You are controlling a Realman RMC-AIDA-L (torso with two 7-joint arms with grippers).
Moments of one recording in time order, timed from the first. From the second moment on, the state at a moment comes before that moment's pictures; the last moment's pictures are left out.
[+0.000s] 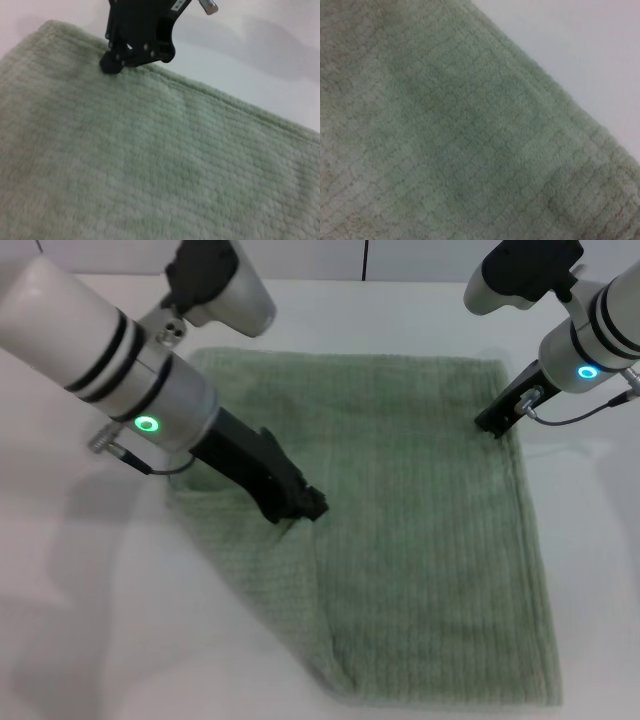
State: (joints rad) left arm -0.78 -2.05 1.27 0.90 2.26 1.52 -2.04; right arm 1.04 2.04 -1.21 -0.47 0.44 1.00 -0.82
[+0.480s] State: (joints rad) left arm -0.79 -2.03 1.19 0.93 2.34 1.68 -2.04; right arm 1.05 2.04 -1.21 -0.46 0.44 1.00 -0.83
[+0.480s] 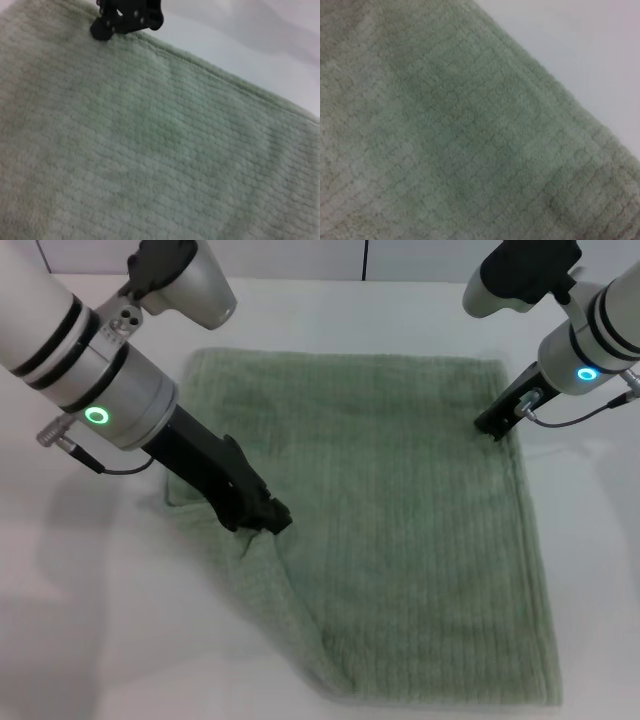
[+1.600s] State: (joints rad) left arm -0.78 -2.04 1.15 1.01 2.46 1.85 -2.06; right arm 1.05 2.04 -1.21 -0.45 0.45 0.99 -0.83
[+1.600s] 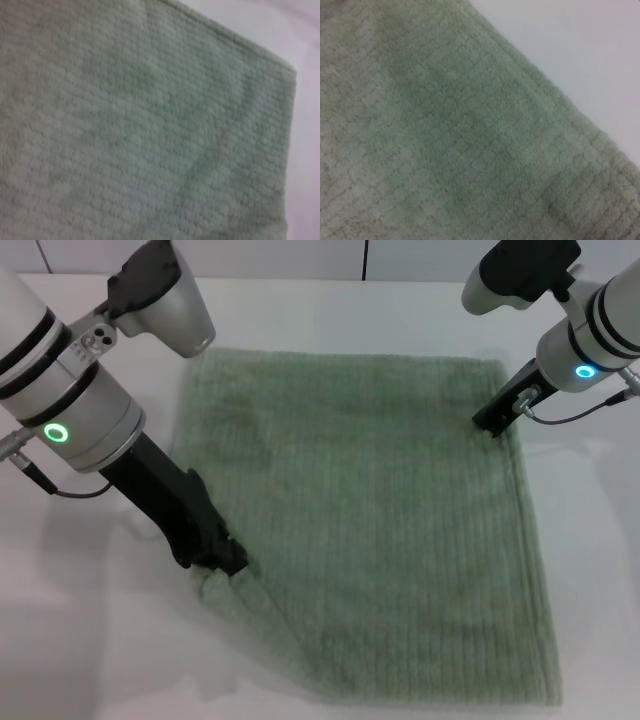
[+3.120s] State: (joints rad) left arm -0.77 -2.07 1.12 1.06 2.57 1.73 -2.07; right arm 1.05 2.05 -1.21 -0.46 0.45 0.98 -0.83
